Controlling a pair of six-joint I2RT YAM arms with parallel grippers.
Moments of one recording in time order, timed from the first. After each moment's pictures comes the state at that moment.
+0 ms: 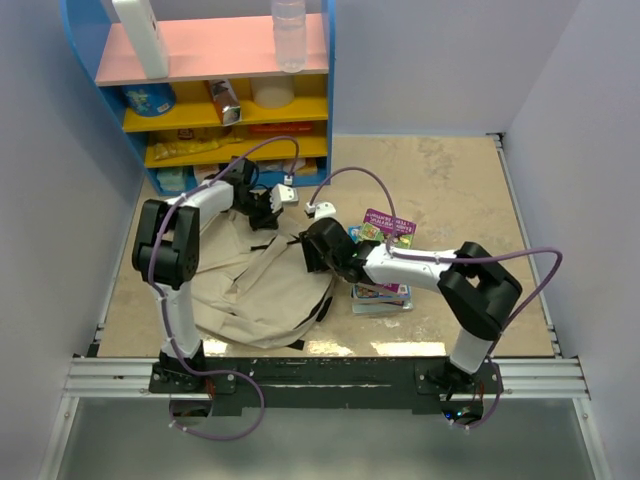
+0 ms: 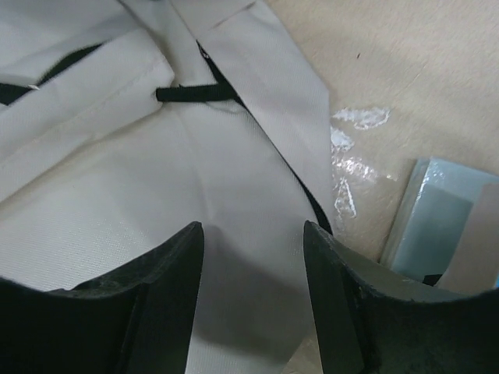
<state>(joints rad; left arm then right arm) -0.21 2.03 1.40 -0.58 0.63 1.02 0.90 1.74 1.05 -0.05 0.32 0.43</state>
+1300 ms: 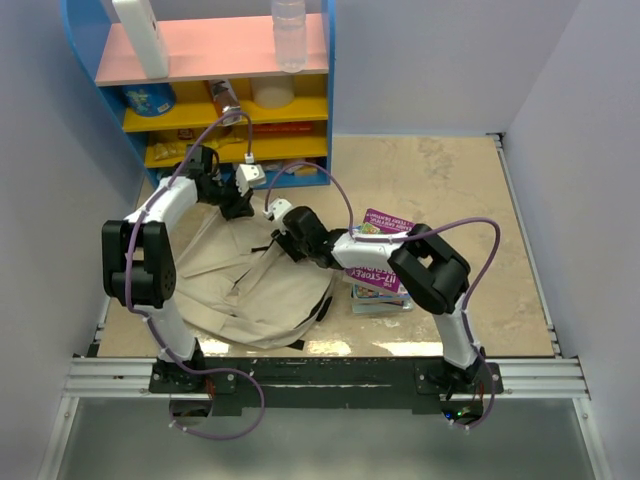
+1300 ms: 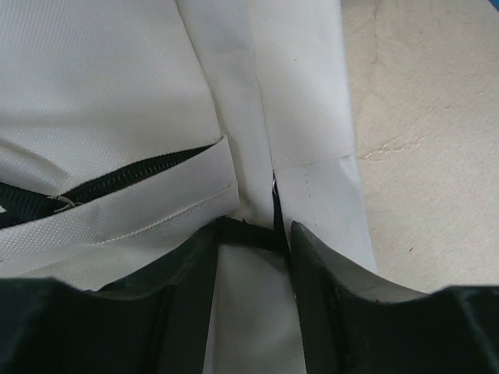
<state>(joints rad) -0.04 1.81 1.35 -0.65 0.73 0.93 0.89 2.06 1.31 0.06 0.20 -0.06</state>
